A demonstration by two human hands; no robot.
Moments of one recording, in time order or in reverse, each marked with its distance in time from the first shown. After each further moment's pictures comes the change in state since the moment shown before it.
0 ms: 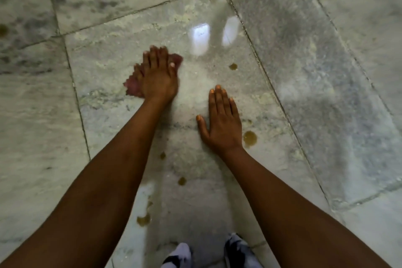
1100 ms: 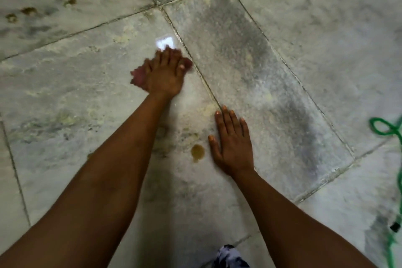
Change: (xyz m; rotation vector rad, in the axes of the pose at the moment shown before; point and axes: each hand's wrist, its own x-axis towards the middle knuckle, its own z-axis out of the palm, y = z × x) left_hand 0.026 0.144 0.027 -0.013 -0.104 0.332; right_hand -0.045 0.128 -0.041 -0.050 0.016 0.120
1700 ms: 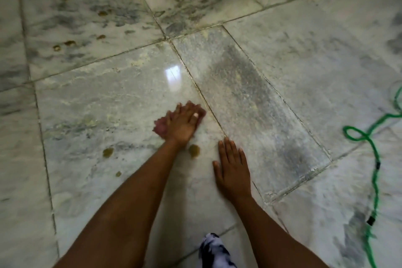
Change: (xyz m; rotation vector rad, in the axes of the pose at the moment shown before) left_hand -0.117 0.041 0.011 -0.235 -0.132 0.013; right_hand -0.072 0.006 -0.005 -0.005 0.032 0.030
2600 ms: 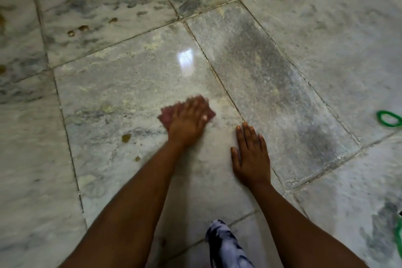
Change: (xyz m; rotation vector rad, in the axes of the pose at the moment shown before) left_hand -0.029 -0.044 0.005 0.301 0.011 0.176; right_hand 0.001 0.002 0.006 -0.009 0.002 -0.001
